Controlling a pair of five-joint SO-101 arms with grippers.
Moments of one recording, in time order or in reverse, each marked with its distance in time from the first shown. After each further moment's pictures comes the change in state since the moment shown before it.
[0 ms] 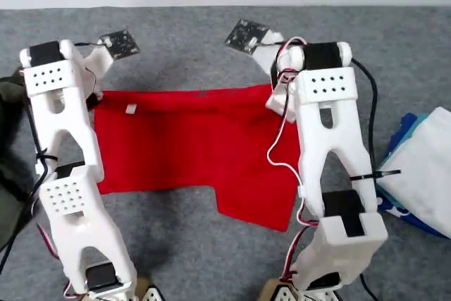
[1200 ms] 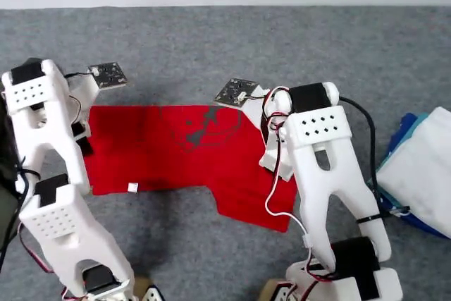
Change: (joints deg) left arm -5.0 -15.6 26.7 0.0 -6.1; right arm -5.3 -20.1 30.6 4.2 -6.6
